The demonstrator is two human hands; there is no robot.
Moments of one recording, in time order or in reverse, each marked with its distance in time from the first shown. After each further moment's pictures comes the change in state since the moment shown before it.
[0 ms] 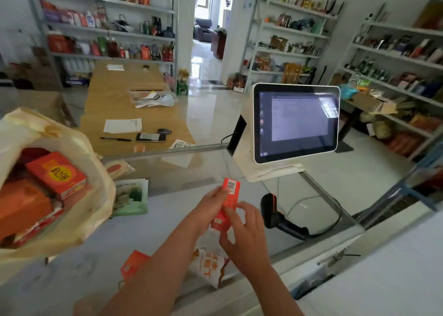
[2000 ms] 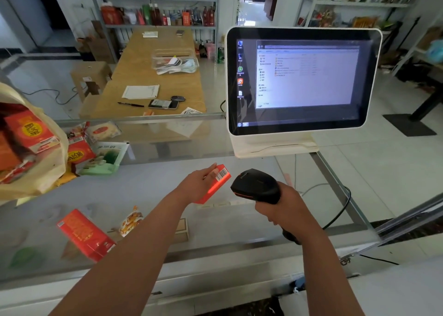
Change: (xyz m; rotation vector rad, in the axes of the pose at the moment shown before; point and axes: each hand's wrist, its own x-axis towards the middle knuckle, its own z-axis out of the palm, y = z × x) left_hand 0.082 -0.042 0.068 0.922 0.238 -0.061; right_hand 0.038 0.195 -0.084 0.715 -0.613 0.530
